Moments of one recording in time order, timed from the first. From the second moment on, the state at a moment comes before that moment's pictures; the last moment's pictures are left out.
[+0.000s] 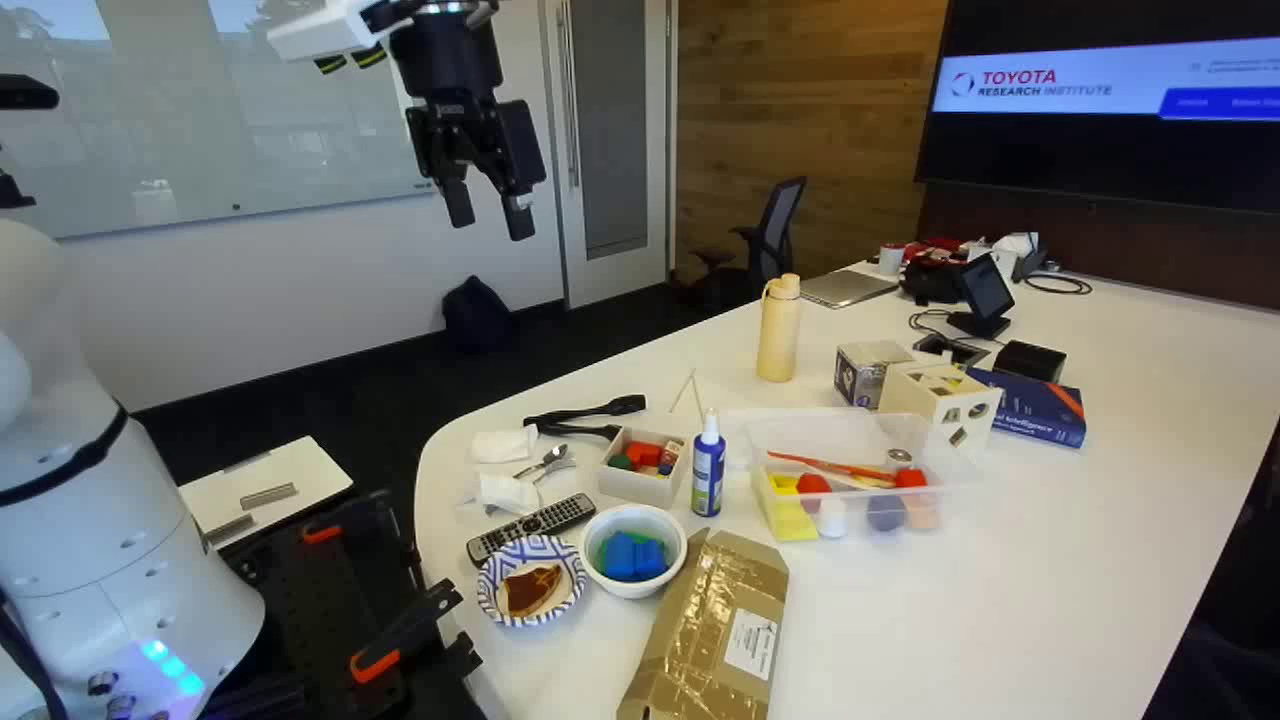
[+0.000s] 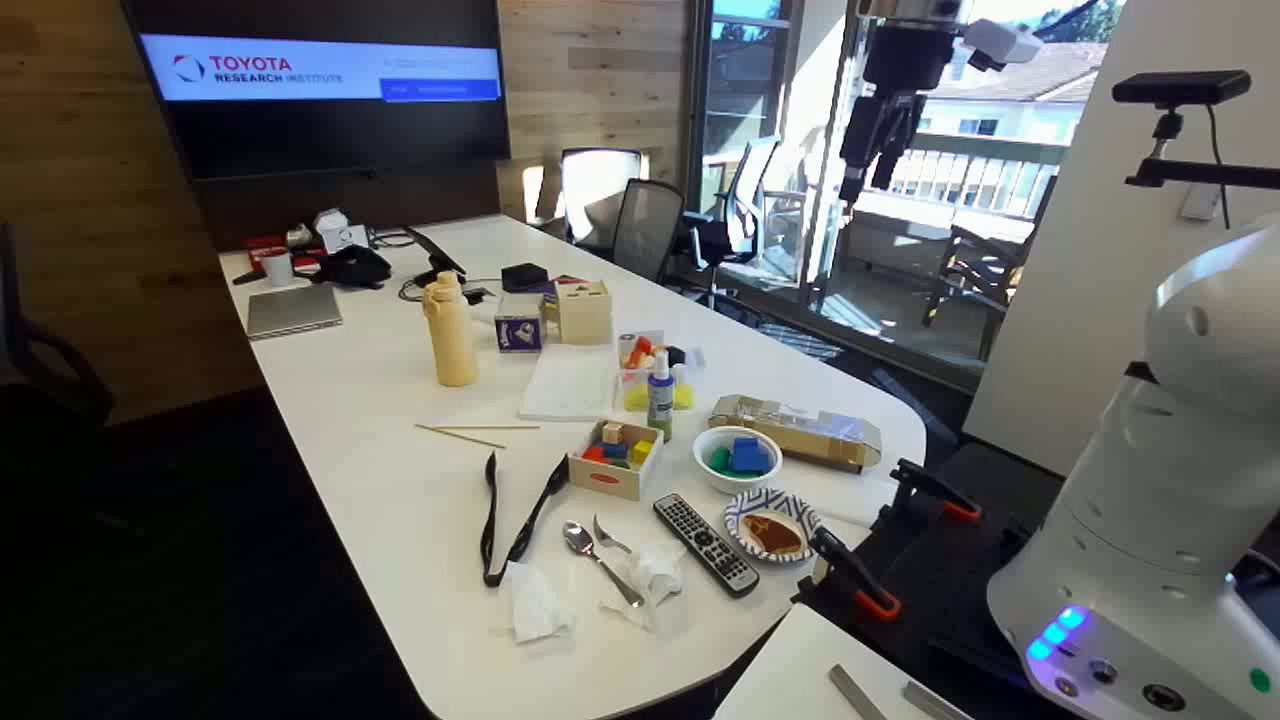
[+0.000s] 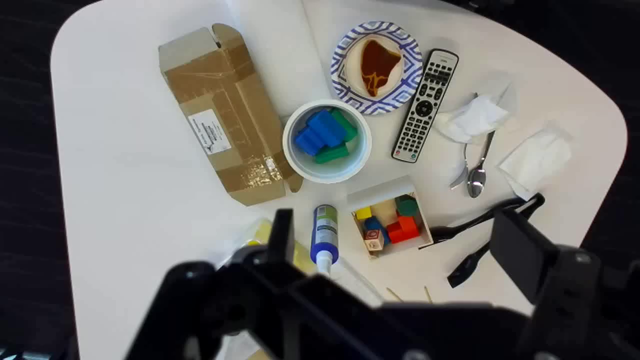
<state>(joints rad) -0.04 -0.79 -0.16 -2.61 -0.11 1.94 -0.27</state>
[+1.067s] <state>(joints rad) 0.01 -0.55 0.24 -2.56 -0.07 1.95 0.26</state>
